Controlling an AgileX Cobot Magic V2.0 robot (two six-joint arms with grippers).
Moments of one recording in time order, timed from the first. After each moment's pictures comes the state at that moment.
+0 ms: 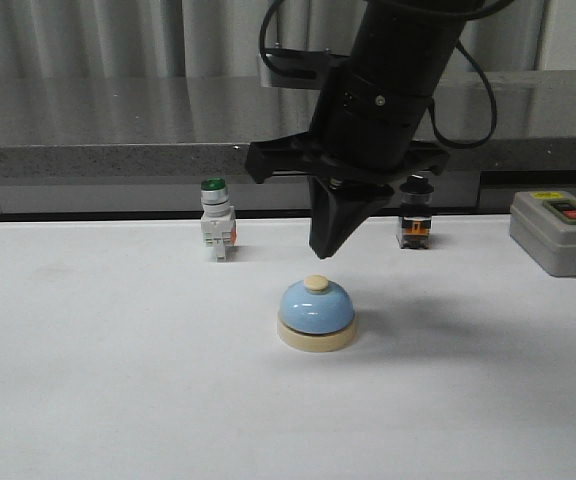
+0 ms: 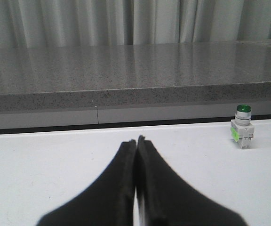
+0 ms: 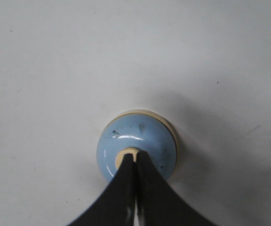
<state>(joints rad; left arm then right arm) -0.08 0.00 0.00 0.08 0.10 -0.10 0.54 1.89 -1.39 0.16 0.74 -0.03</state>
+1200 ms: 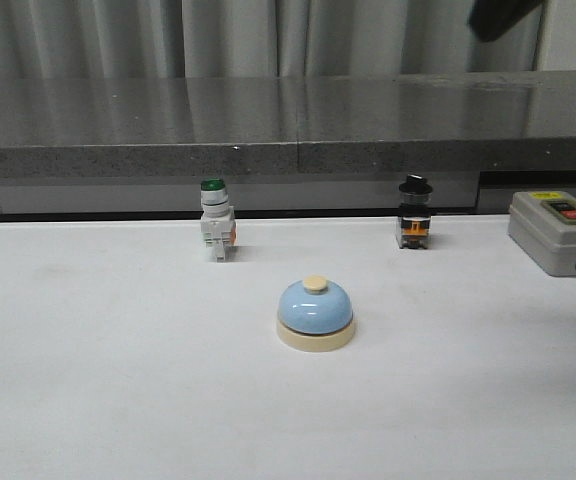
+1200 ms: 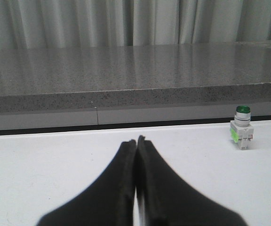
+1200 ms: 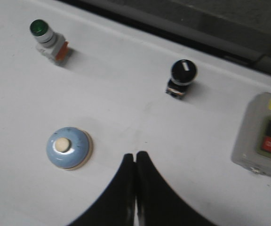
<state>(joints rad) -0.08 0.00 0.00 0.08 0.10 -0.10 0.34 1.34 -1.22 0.05 0.75 -0.03</state>
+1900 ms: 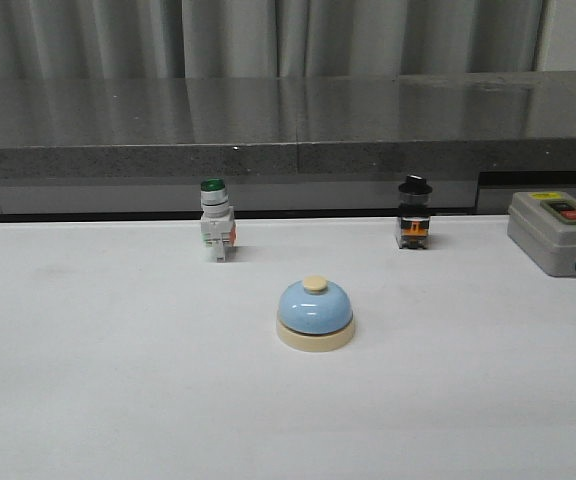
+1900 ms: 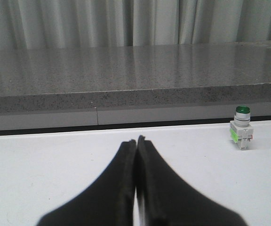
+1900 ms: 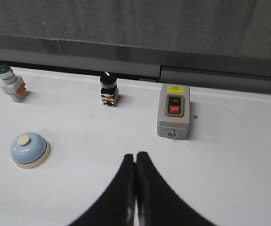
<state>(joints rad) -0.08 0.00 0.00 0.08 0.10 -0.10 0.12 0.47 -0.62 0.05 0.60 -0.03</state>
